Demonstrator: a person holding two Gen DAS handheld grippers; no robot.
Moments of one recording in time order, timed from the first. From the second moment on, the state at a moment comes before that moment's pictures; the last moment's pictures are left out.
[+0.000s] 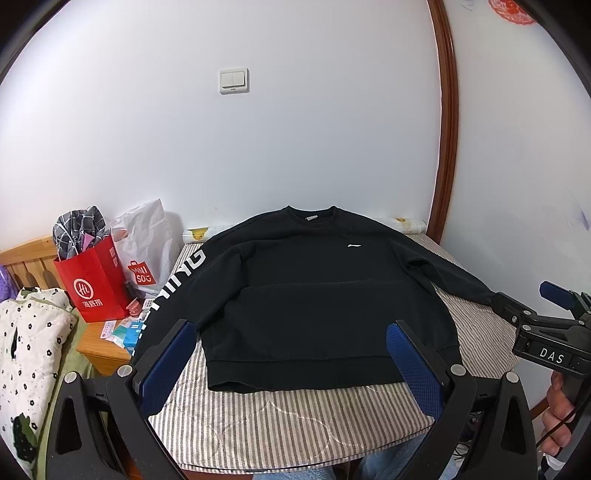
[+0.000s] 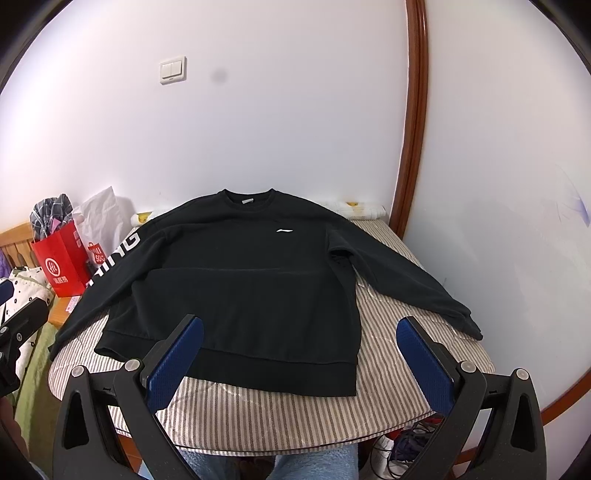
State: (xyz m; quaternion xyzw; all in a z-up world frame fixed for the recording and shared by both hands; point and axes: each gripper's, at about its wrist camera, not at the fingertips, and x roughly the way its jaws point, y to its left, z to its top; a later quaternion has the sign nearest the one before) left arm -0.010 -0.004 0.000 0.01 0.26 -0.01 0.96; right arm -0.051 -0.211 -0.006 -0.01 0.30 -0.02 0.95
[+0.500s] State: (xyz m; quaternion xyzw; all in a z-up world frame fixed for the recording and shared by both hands) left arm -0.009 0.001 -0.001 0.01 0.26 -0.01 0.96; right arm -0.052 -0.212 -0.005 -0.02 0.30 -0.02 0.95
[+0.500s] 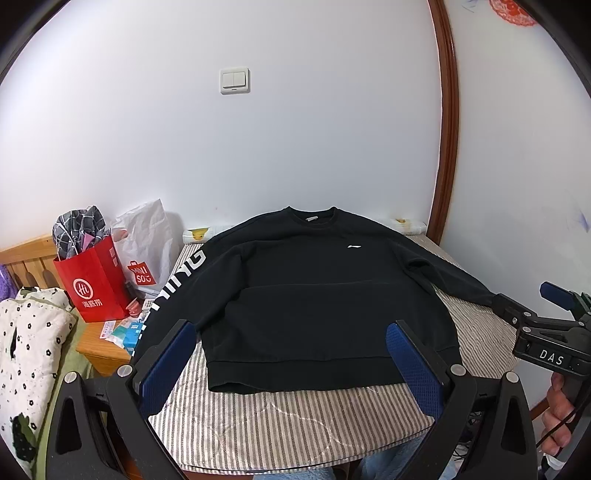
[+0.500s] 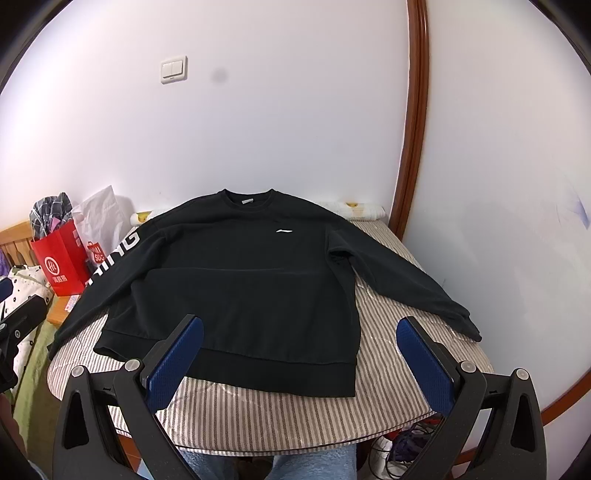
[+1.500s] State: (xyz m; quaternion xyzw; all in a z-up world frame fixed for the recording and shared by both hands) left arm 0.098 0.116 -0.149 -0.18 0.37 -0.01 0.91; right arm 0.042 -0.203 -0.101 -0.03 0.35 -0.02 0.94
